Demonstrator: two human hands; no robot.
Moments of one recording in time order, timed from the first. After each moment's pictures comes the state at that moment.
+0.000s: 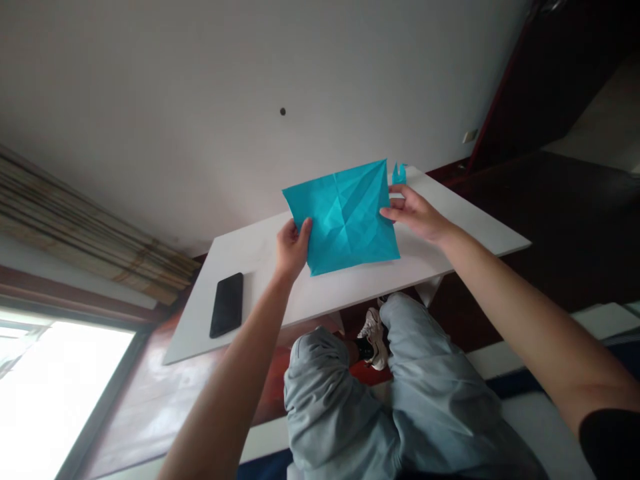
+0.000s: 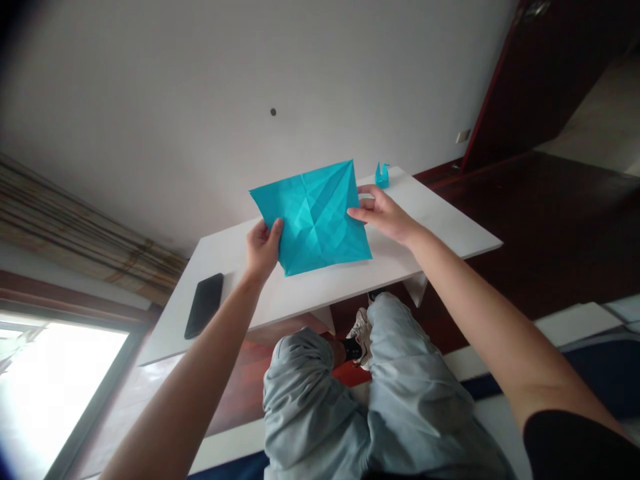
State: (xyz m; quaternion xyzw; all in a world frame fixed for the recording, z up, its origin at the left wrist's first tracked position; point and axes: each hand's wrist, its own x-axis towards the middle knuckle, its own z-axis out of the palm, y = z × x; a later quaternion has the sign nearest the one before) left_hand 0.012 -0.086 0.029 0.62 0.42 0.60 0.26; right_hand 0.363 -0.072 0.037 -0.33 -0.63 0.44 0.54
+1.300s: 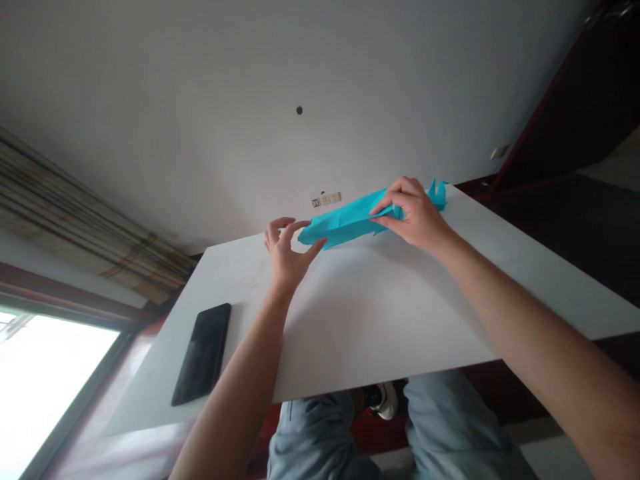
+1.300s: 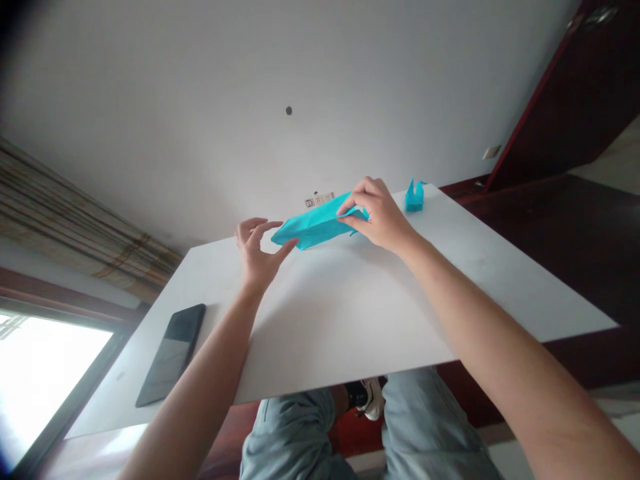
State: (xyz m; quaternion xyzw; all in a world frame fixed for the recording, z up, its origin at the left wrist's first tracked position) left_hand -0.031 0.001 0.008 0.68 0.50 0.54 -0.06; right_hand 0.315 0.040 0.053 -0.33 -0.81 0.02 0.48
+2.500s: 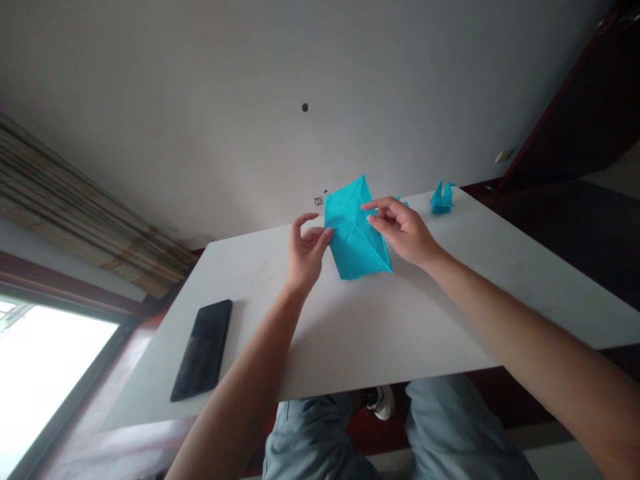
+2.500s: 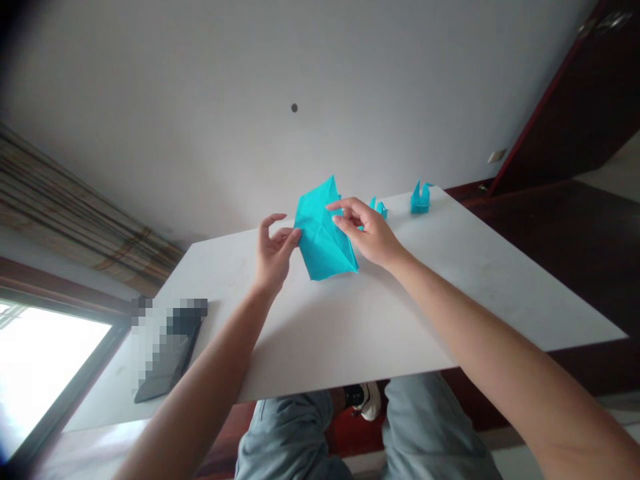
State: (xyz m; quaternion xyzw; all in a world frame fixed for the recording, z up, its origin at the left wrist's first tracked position) left_hand 0.015 -0.005 0.009 0.54 0.33 0.67 0.40; right_hand 0.274 0.013 0.044 -0.32 -0.72 0.31 0.53
